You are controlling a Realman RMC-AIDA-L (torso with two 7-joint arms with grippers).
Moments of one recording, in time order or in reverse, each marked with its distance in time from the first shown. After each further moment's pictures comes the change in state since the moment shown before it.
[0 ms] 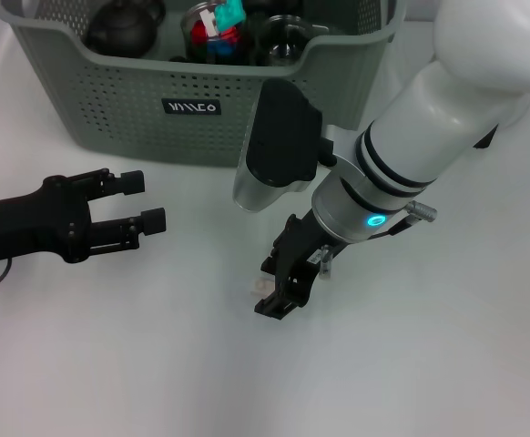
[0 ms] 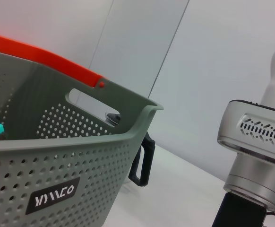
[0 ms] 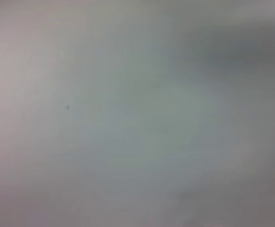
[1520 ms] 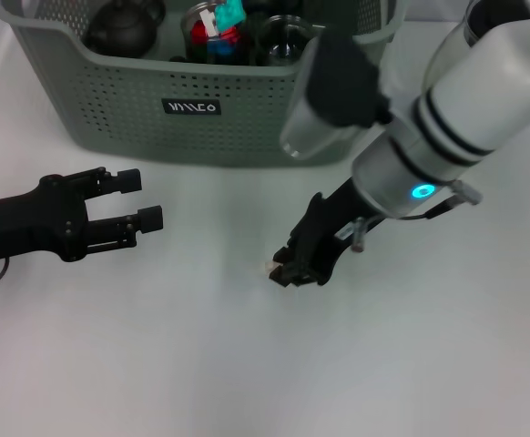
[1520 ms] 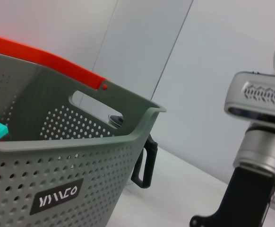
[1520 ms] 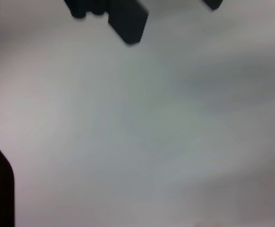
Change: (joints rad) left arm 0.003 0.000 -0.011 0.000 0.000 0.002 0.000; right arm -0.126 -0.023 0.271 -0.163 -0.108 -0.192 -0.007
